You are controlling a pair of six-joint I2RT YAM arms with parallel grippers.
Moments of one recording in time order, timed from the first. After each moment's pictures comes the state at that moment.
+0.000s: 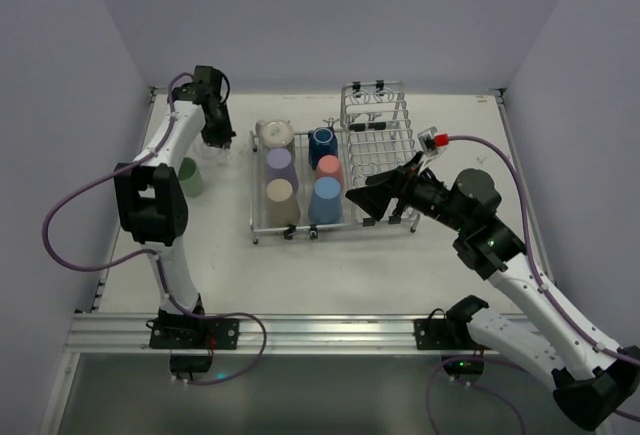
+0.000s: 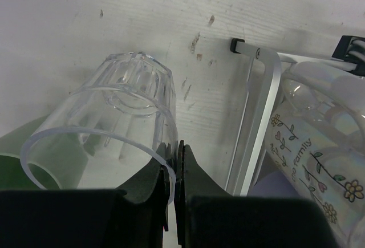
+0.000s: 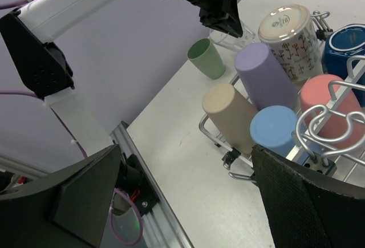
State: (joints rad) left arm -0.09 1.98 1.80 -0.90 -0.06 -0.33; right arm 0.56 0.81 0.81 -0.01 -0.41 0.60
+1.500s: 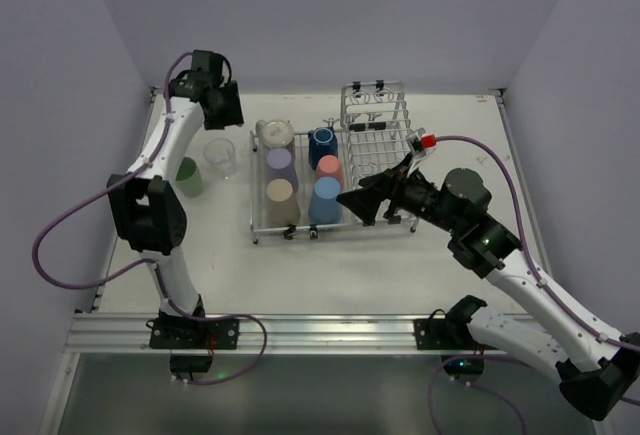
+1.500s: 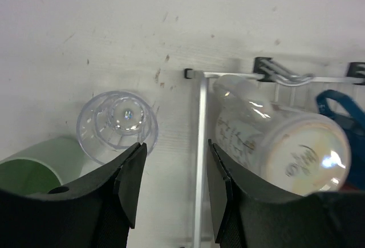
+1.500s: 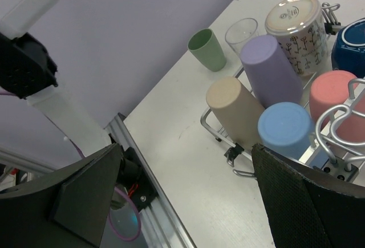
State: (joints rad) left arm -0.13 1.93 1.86 -0.87 -0.05 -0.29; right arm 0.66 0.84 0.84 -0.04 -0.33 0.57
